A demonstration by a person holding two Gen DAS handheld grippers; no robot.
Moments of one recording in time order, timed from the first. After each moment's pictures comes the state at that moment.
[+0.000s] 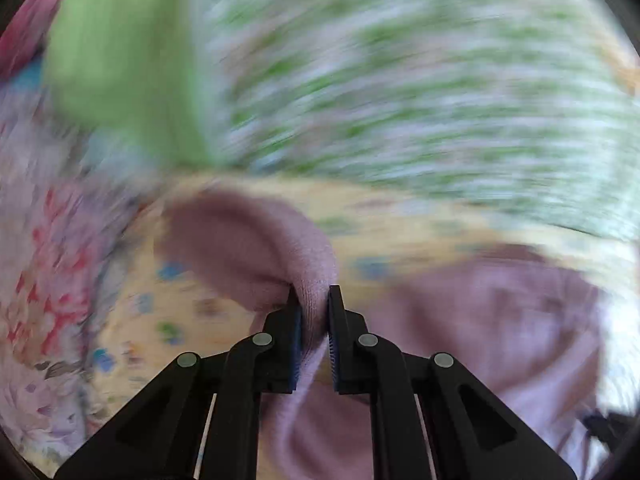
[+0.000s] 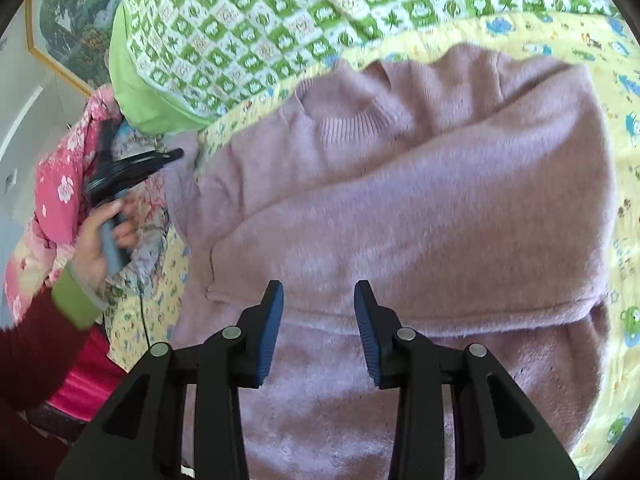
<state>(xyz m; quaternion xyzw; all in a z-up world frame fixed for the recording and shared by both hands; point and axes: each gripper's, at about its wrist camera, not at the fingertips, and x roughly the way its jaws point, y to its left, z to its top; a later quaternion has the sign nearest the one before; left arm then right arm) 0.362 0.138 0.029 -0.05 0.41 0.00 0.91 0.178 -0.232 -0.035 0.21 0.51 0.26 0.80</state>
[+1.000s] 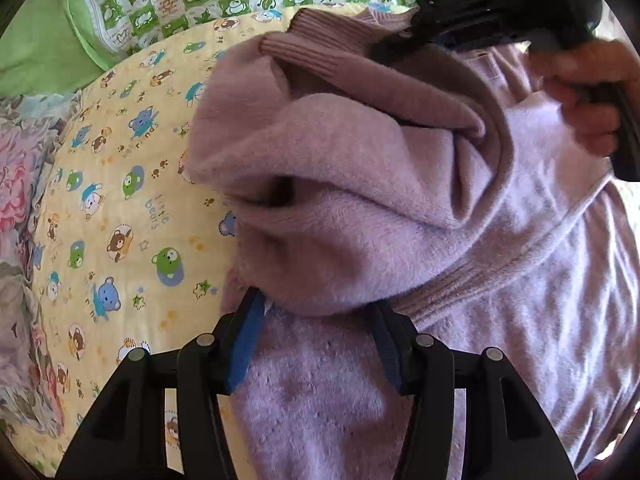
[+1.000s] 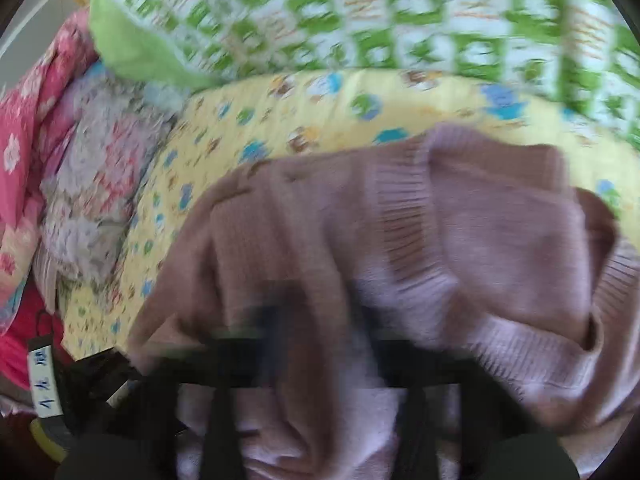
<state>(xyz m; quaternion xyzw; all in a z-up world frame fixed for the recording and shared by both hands) 0.250 0.063 -0.108 0.07 0.53 -0.05 0.84 0.350 -0.057 -0.048 0.05 0.56 0.31 0.77</state>
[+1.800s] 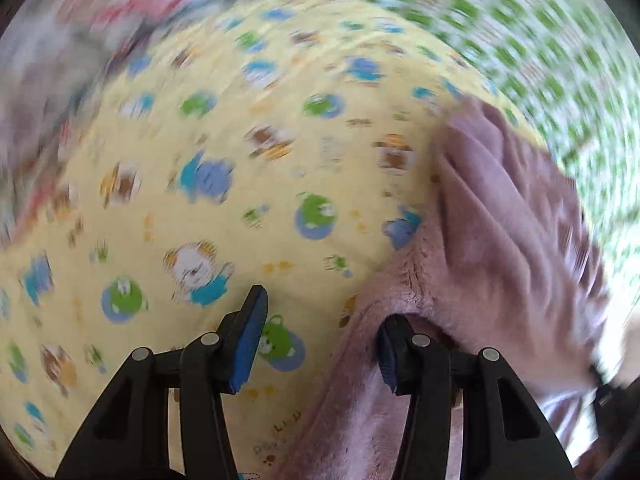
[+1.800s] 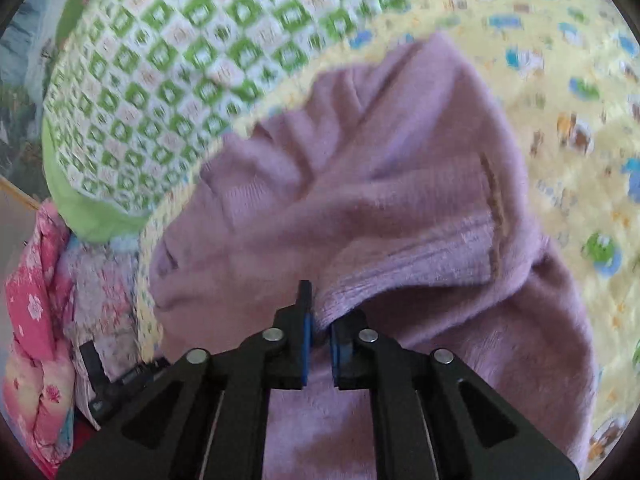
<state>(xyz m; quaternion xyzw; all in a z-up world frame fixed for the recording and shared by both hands) 0.216 0.174 -0.116 -0.26 0.49 0.14 0.82 0.163 -0.268 -0.059 0.32 0.48 0.08 0.81</state>
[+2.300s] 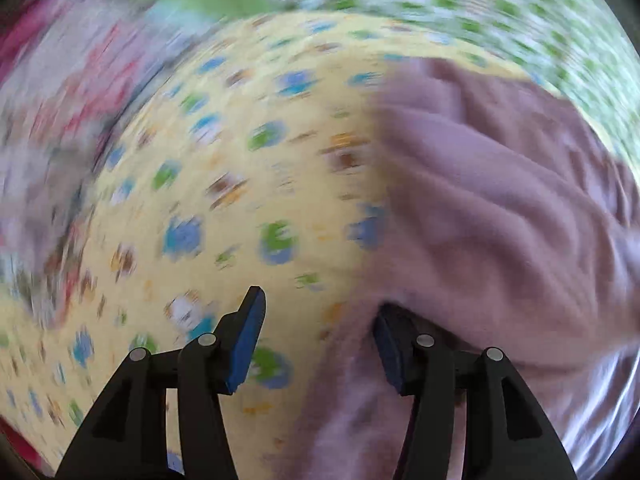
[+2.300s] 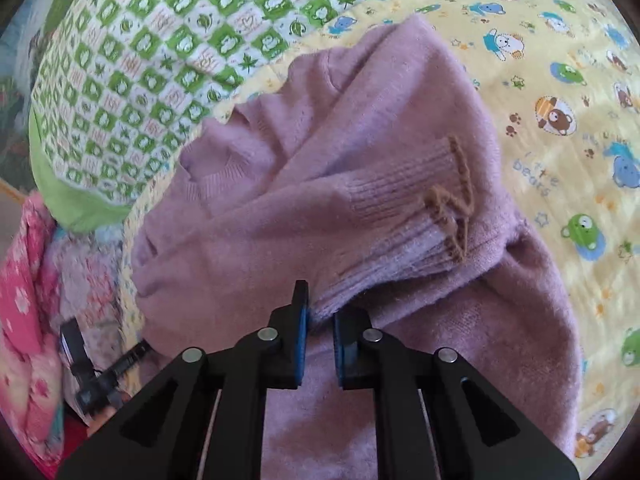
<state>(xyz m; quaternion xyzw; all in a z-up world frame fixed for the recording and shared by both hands) 0.234 0.131 -0.101 -0.10 0.51 0.17 0.84 0.158 -0.272 -0.065 0.30 0.49 0.06 0.81</state>
